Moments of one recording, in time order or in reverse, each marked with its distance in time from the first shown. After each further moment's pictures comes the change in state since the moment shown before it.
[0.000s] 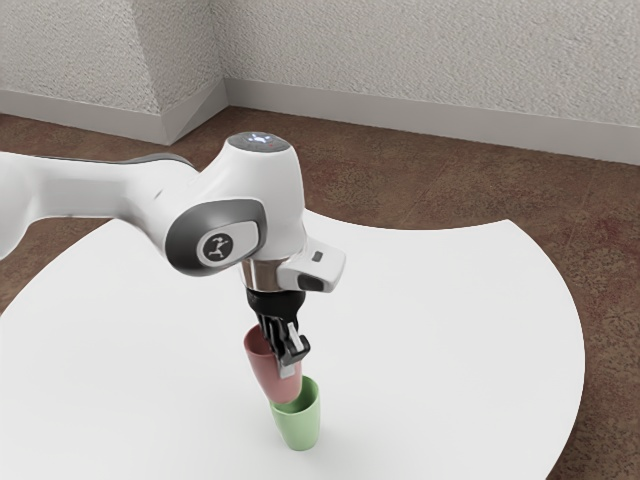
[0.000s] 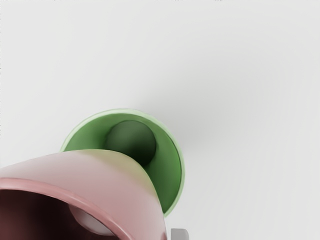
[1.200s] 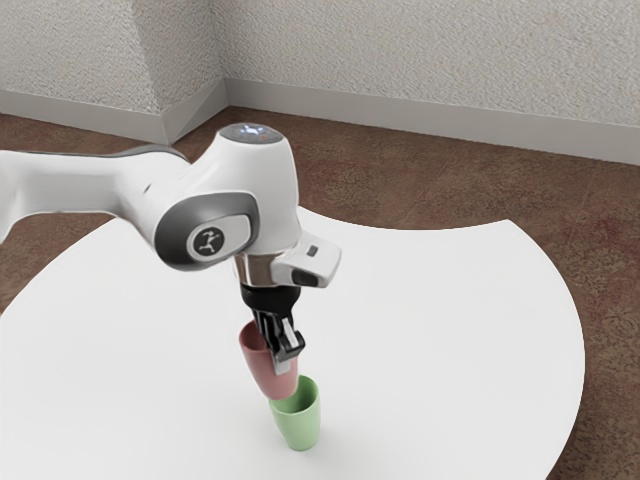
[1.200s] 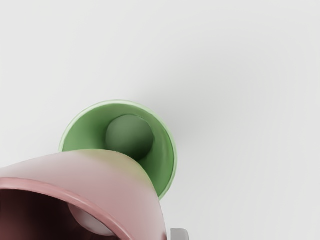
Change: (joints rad) arm -0.008 -0.039 0.000 -0.005 0.001 -0.027 0.001
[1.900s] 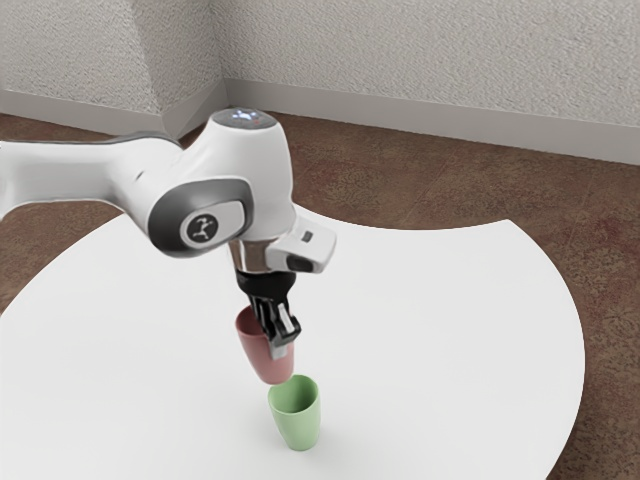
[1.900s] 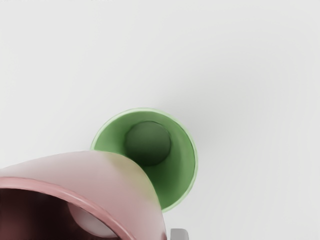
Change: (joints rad) arm -0.001 -0.014 0.016 0.022 0.026 -0.015 0.003
